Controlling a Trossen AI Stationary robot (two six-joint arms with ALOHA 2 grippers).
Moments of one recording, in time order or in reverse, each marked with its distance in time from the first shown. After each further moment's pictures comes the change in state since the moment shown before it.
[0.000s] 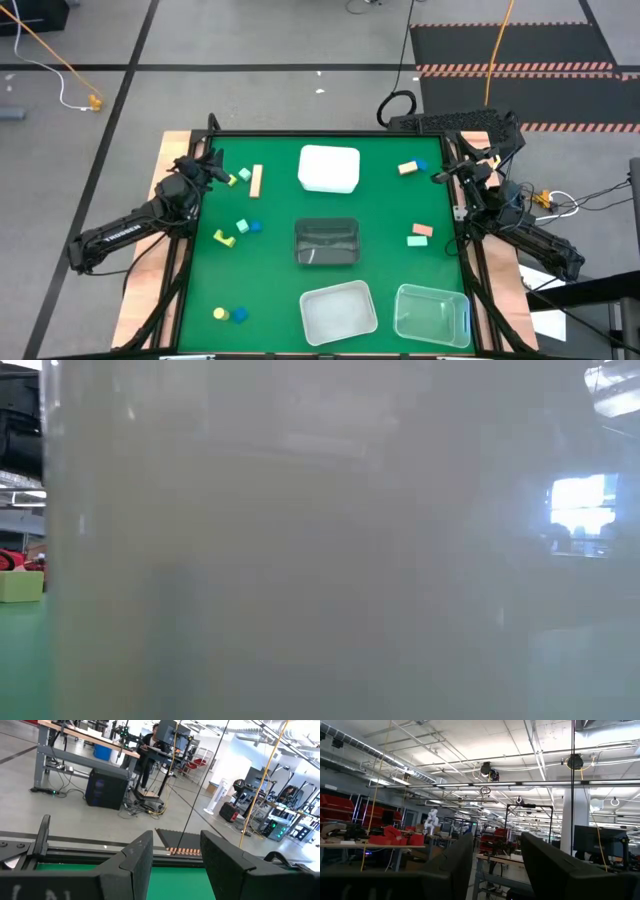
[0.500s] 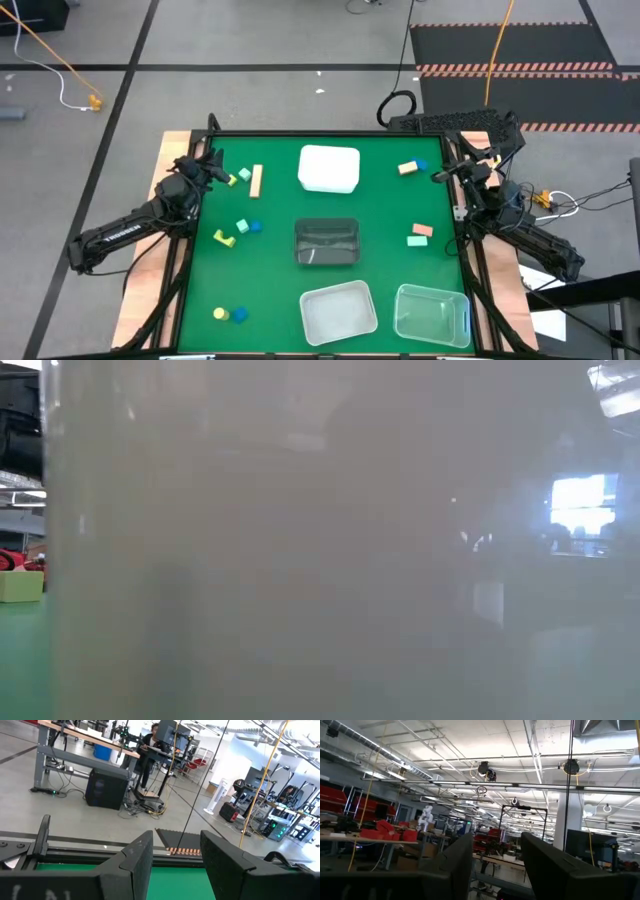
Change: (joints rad) left arm 0.000 0.000 0.000 0.000 0.000 0.000; right arm -0.006 0.000 0.000 -0.001 0.001 -0.053
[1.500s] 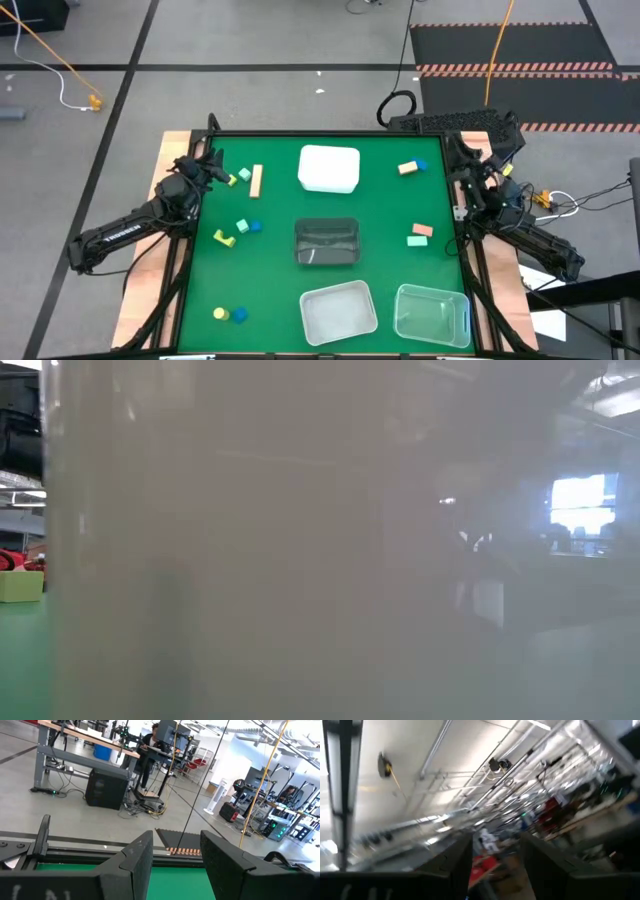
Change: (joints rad) left arm 0.000 0.000 0.000 0.000 0.000 0.000; right arm 0.000 0.000 0.000 0.009 -0.004 0.868
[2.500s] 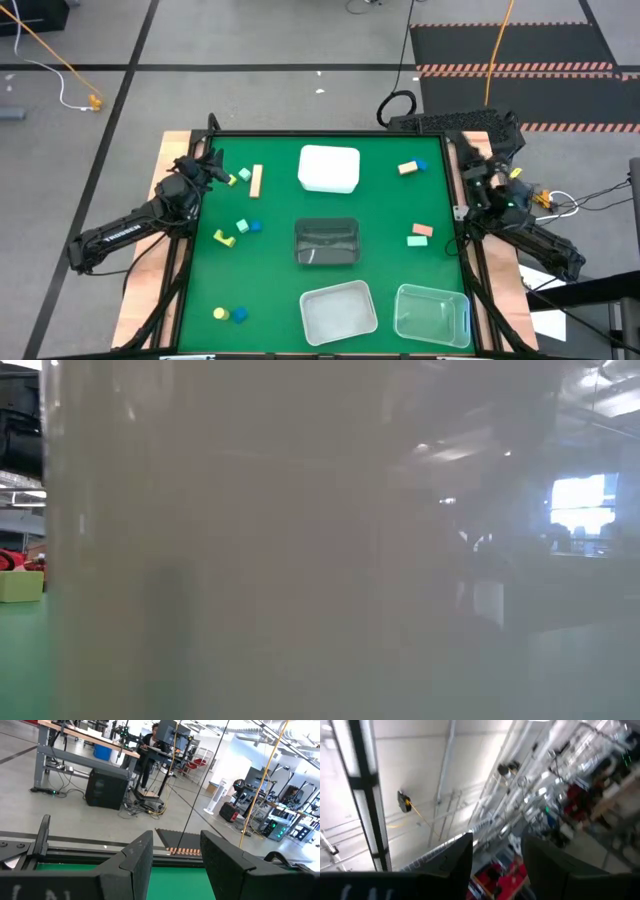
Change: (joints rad) left arm 0.000 0.000 0.000 0.000 0.000 0.000; right arm 0.000 0.001 0.042 0.034 0.000 0.184
